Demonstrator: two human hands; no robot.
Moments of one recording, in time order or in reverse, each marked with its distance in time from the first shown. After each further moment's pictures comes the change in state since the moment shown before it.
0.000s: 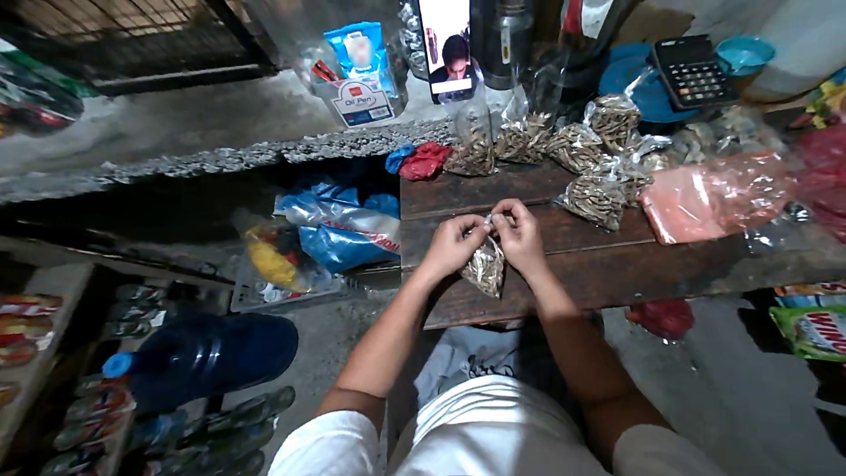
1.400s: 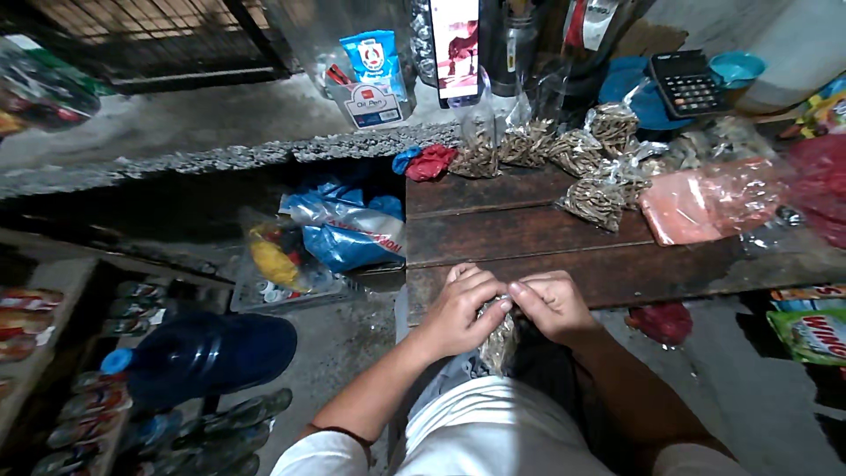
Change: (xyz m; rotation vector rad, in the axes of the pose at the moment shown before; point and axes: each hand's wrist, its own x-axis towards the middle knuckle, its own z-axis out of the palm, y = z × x) left_hand -0.082 0.012 0.016 0.153 0.017 0.601; right_hand -0.067 -0.067 -0.044 0.007 -0.308 -0.253
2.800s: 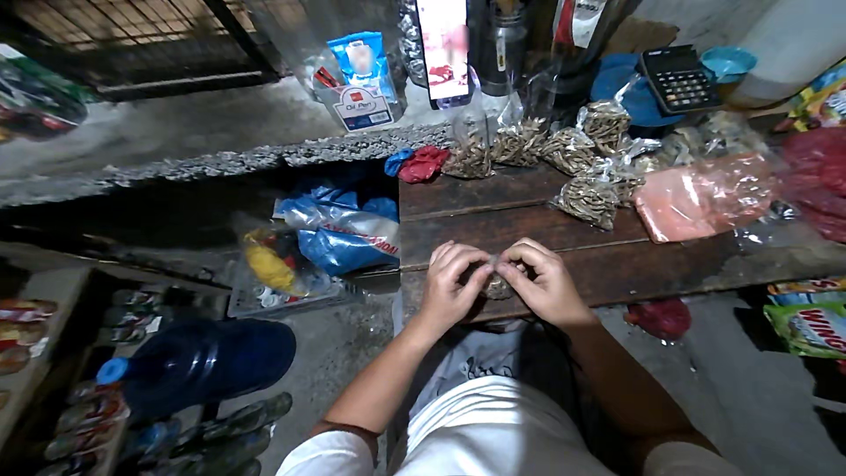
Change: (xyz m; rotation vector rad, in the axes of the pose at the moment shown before) left_hand 0.011 -0.031 0.014 0.056 0.336 -0.072; right_hand 0.011 0.018 0.002 -0.035 0.130 0.128
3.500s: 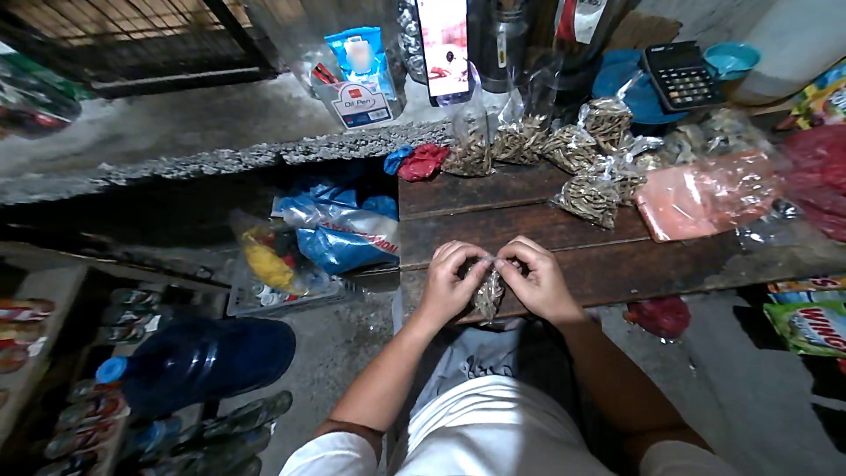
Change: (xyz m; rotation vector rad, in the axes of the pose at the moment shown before) left_hand -0.001 -0.014 0.004 -0.062 -0.032 -0.083; right_hand 0.001 0.013 0.010 -0.033 0.039 0.005
